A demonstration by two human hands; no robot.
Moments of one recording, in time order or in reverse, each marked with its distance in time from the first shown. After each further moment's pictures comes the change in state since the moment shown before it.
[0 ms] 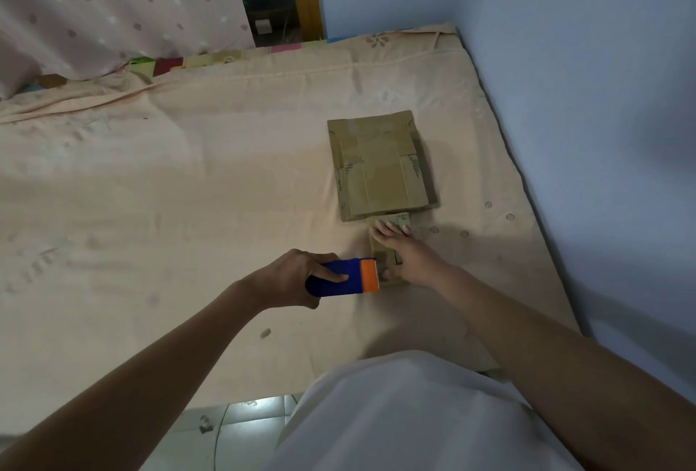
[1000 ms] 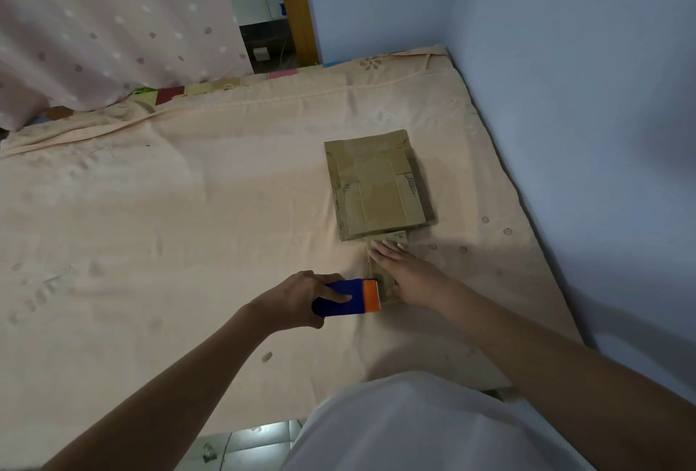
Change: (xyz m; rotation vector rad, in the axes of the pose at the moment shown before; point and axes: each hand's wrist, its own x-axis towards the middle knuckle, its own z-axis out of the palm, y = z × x) left_hand 0.012 0.006 0.002 0.100 -0.017 -0.018; right_hand -0.014 -0.017 -0.017 -0.291 -0.037 -0.059
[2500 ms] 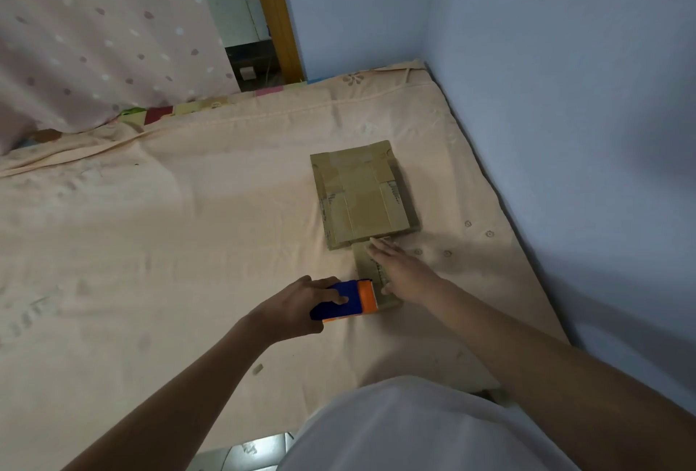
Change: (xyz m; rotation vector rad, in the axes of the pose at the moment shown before) left_hand 0.006 0.026 -0.001 0.069 0.006 -0.016; right_hand -0.013 -0.003 -0.015 0.016 0.050 0.107
